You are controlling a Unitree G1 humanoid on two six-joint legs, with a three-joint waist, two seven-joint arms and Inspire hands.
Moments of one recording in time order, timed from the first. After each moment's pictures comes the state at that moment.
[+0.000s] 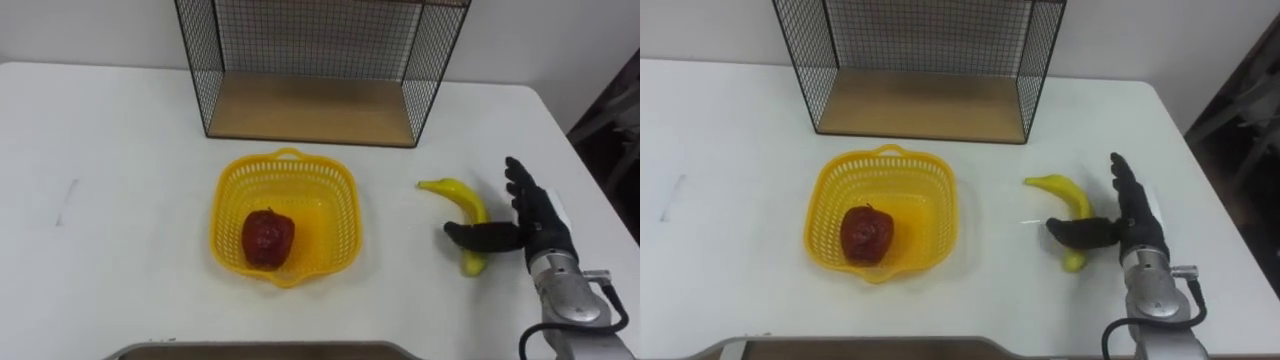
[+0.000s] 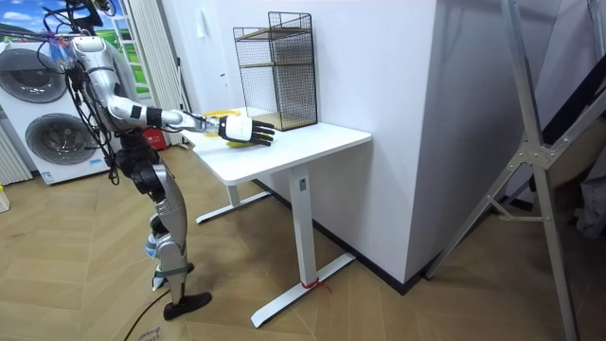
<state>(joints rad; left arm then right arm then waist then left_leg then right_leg) 0.31 0.24 0.04 0.94 0.36 0.13 0.12 -0.02 -0.36 -0.06 0.39 0.00 0.02 -0.04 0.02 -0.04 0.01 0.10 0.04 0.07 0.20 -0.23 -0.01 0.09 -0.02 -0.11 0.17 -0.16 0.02</state>
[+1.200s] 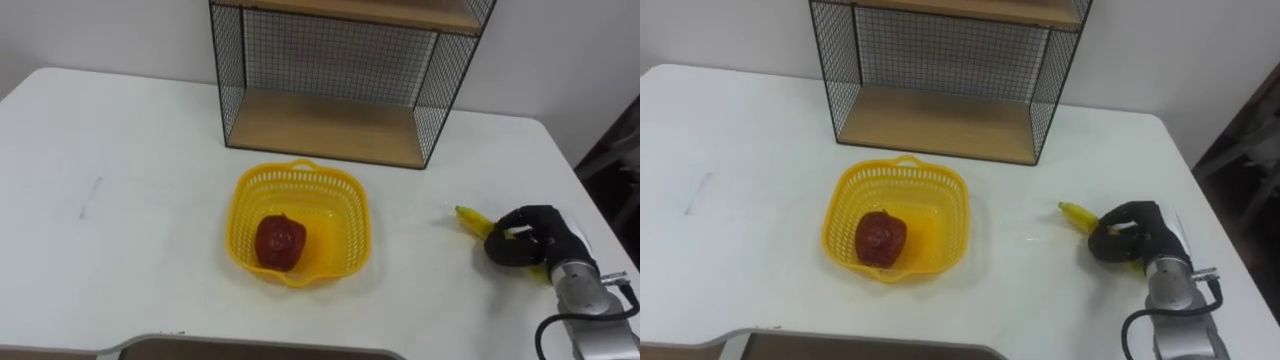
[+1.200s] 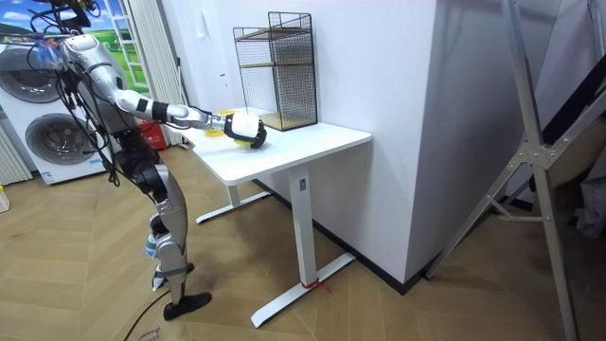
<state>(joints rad) 0.27 0.24 0.10 0.97 0.36 0.19 0.06 -0.14 -0.39 -0.15 0.70 -0.29 0.02 -0.01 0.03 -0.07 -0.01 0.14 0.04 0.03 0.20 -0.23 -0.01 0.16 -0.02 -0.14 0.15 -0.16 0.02</state>
